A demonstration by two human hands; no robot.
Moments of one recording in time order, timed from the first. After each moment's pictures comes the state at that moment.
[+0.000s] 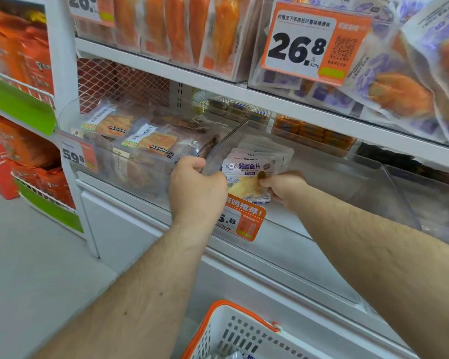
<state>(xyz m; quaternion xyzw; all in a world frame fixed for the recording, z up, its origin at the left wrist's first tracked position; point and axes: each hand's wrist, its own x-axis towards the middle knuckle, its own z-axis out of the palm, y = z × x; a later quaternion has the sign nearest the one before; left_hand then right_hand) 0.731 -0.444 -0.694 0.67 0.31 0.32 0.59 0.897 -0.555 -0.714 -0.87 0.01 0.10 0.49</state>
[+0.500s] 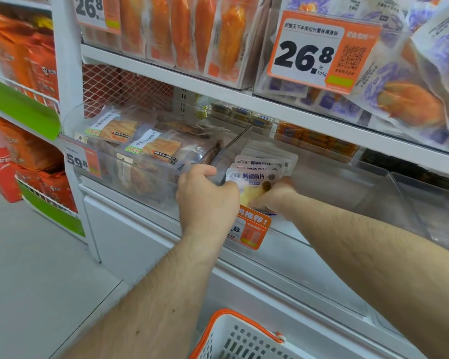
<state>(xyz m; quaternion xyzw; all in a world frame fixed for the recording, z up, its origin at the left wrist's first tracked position) 0.731 -0.451 -0.692 0.70 0.31 0.32 0.55 0.908 -0.541 -0.727 -0.94 -0.03 0.12 0.31</state>
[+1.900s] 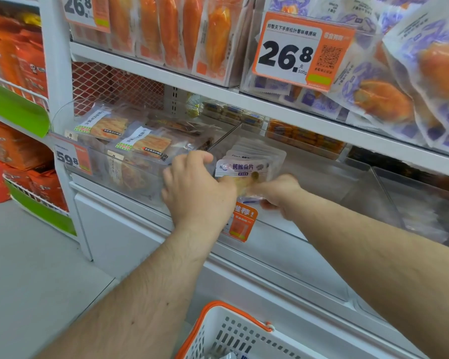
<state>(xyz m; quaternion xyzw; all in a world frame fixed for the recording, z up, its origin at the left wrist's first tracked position) 0.719 -0.460 -0.681 0.79 0.29 0.34 0.42 0.870 -0.562 -0.702 -0.90 -0.01 0.09 0.42</state>
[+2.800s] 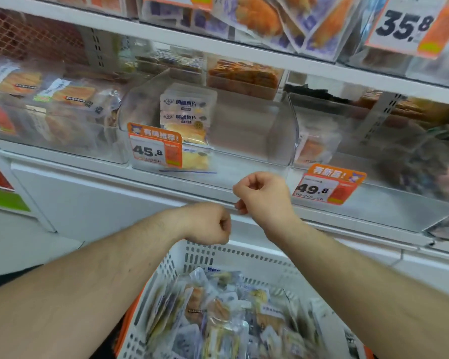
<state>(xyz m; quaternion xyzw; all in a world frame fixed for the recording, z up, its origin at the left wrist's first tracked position) 0.677 -0.562 -0.759 0.94 -0.12 -0.22 0.23 0.694 -0.701 -0.737 -0.82 -0.02 0.01 0.57</state>
